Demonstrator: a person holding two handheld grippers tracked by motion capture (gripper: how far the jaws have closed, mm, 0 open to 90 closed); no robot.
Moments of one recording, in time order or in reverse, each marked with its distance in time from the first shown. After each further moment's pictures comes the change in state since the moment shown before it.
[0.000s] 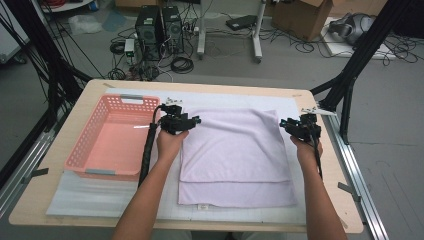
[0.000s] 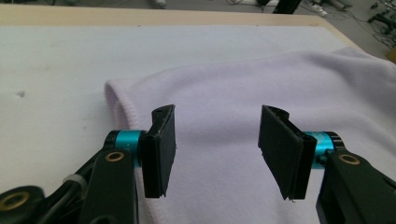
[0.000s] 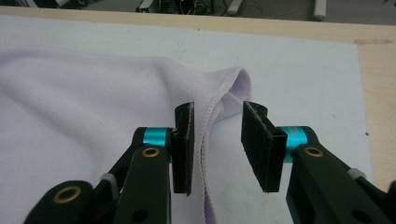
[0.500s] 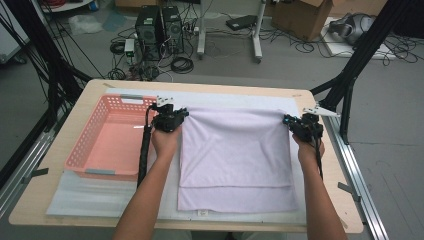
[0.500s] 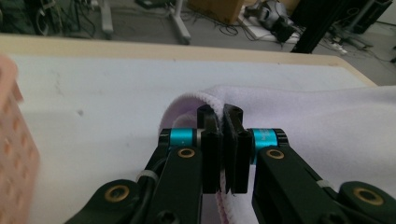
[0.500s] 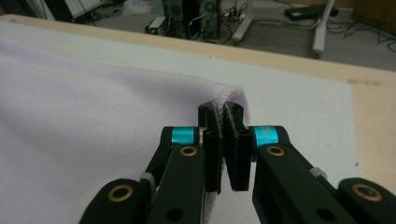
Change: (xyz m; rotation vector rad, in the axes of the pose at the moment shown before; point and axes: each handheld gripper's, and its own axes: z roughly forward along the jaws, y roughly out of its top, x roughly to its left) left arm 0.015 0.015 -0.004 -0.088 0.122 -0.020; right arm 0.008 0.010 -0.005 -0.091 0.001 -0.070
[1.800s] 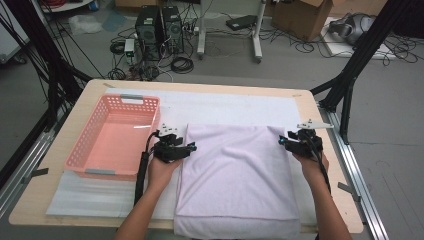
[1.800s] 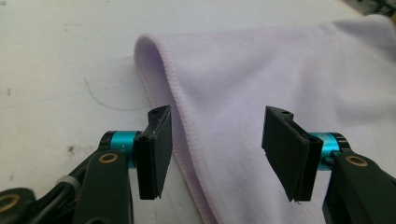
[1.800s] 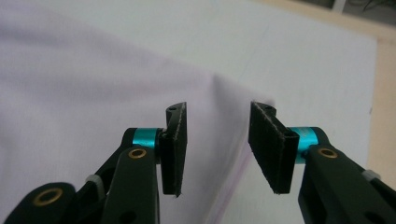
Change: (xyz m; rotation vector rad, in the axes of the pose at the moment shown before) left arm -0.014 -0.070 -0.033 0.185 -0.114 0.057; right arm 0.015 -0.042 -0.027 0.212 0.035 -0.136
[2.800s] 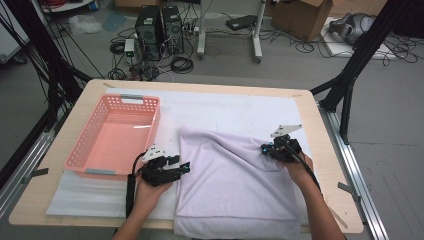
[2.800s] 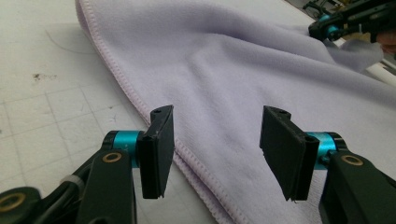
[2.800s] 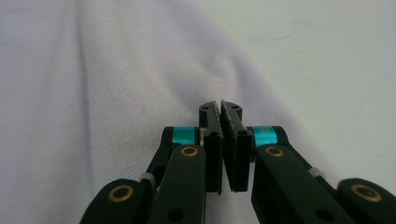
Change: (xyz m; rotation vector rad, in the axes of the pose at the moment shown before) left arm -0.005 -0.053 -0.056 -0.064 -0.189 0.040; right arm 0.039 0.018 0.032 0.118 0.167 -0.239
